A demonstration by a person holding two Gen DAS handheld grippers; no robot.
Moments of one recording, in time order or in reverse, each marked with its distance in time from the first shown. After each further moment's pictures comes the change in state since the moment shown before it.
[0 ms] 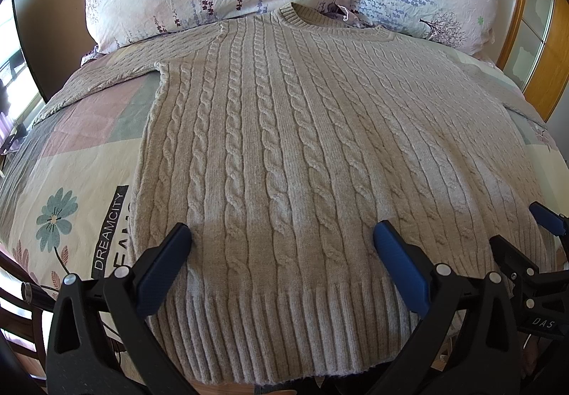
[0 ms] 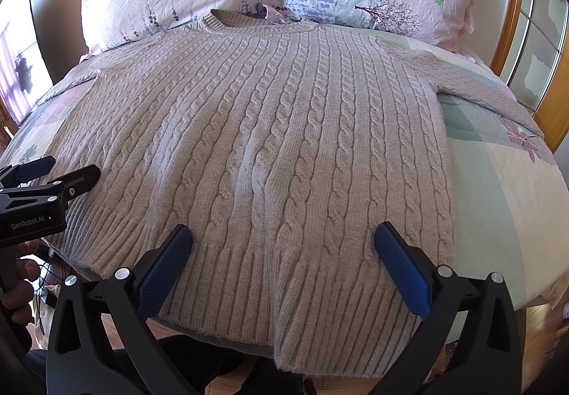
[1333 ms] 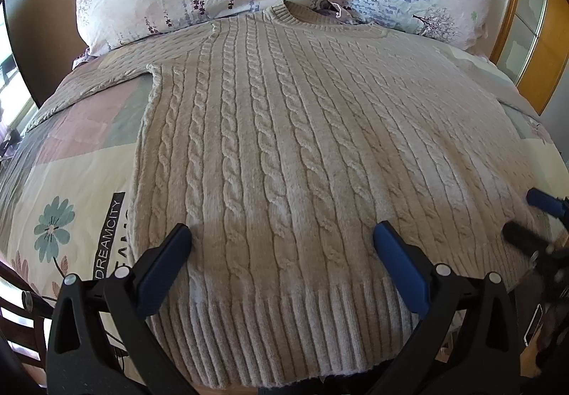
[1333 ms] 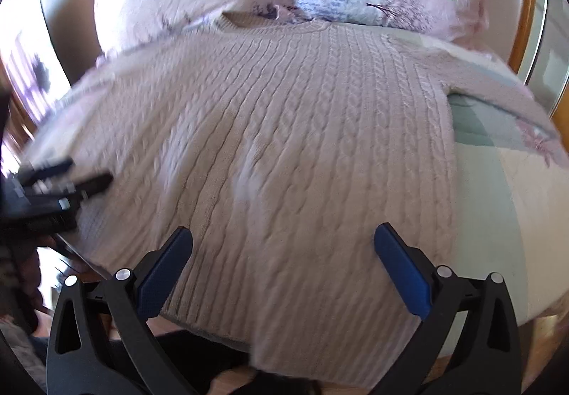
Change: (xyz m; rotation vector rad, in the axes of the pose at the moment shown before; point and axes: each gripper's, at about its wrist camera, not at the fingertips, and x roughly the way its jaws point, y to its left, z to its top) left arm 0.003 0.003 0.009 0.026 0.017 -0.033; right arm -0.008 -0.034 0.017 0.043 0.012 0.129
